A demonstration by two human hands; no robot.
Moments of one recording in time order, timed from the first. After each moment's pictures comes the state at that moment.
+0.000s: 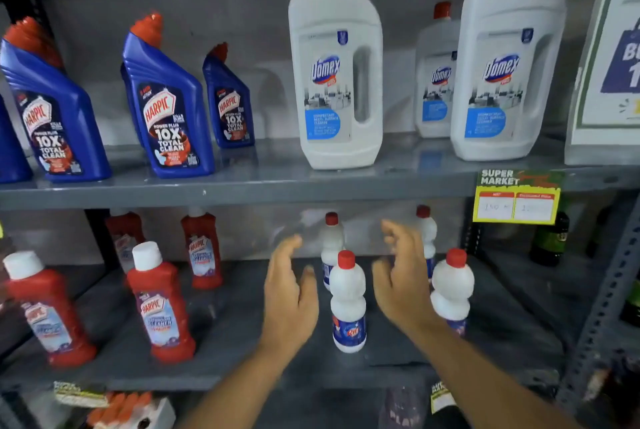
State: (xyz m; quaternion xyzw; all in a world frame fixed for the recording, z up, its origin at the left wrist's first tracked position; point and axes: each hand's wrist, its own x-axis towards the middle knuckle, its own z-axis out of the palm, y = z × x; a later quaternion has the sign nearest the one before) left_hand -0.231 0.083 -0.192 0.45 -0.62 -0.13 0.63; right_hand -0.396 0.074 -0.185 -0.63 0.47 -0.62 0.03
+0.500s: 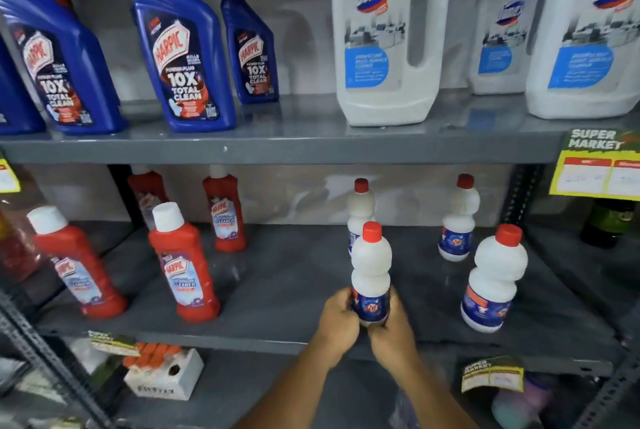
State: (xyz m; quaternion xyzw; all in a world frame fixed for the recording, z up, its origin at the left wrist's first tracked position) left_hand -0.248 0.037 -0.311 0.58 -0.56 -0.45 0.38; right_hand -0.351 0.034 -0.349 -0.52 0.58 -0.51 0.36
